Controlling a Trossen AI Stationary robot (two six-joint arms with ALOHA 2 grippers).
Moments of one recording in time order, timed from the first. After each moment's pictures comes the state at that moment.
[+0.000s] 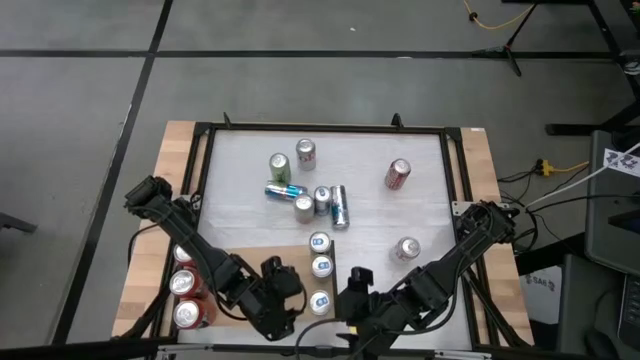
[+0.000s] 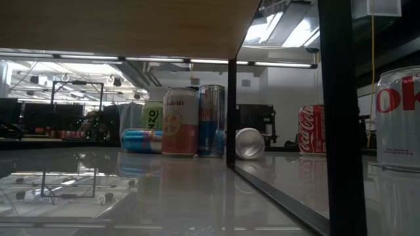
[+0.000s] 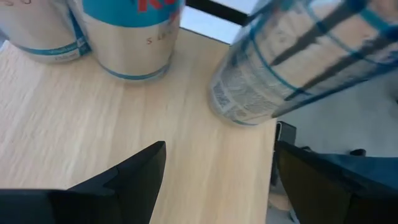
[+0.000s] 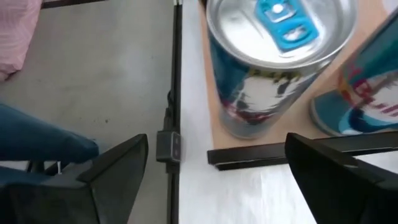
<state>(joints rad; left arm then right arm) -0.67 1.79 1.61 -0.79 -0.38 -0.96 0.69 1.99 2.09 -1.00 0.27 0.65</state>
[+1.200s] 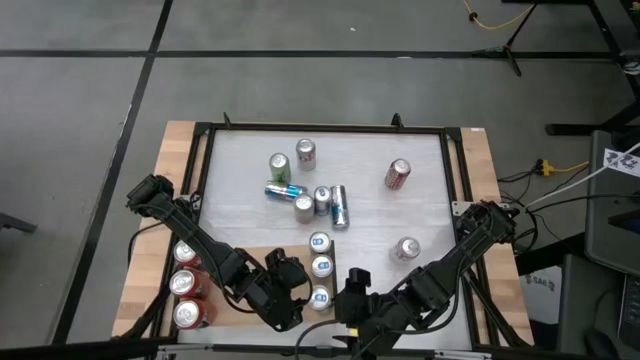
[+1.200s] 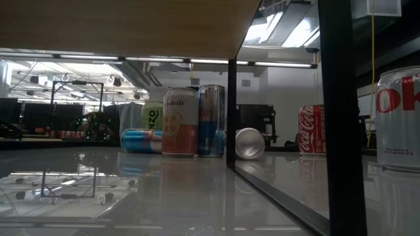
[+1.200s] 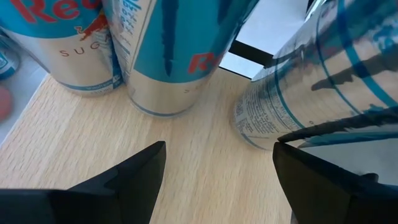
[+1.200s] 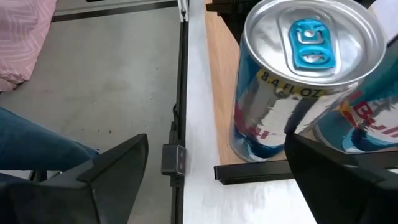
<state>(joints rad) -0.63 1.79 1.61 -0.78 -0.43 -0.96 0.69 1.99 2.09 -0.95 0.29 0.62</state>
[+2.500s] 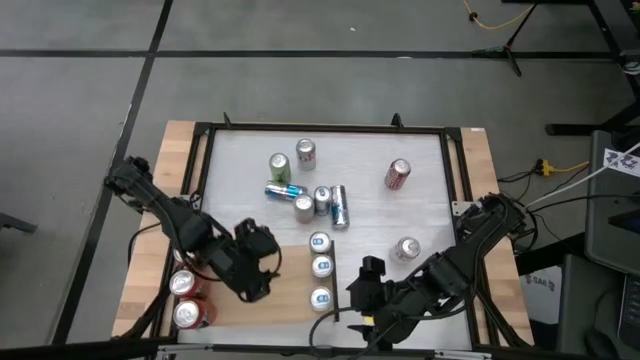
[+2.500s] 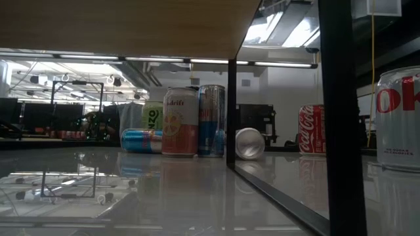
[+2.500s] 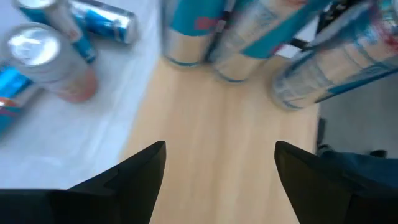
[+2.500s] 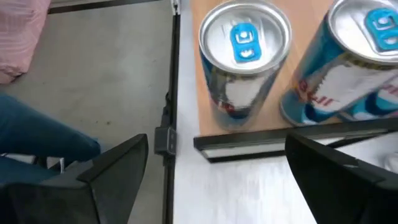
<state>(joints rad) -0.61 1.55 1.61 -1.10 -0.38 -0.94 0.69 1.90 2.09 -1.07 0.28 0.63</state>
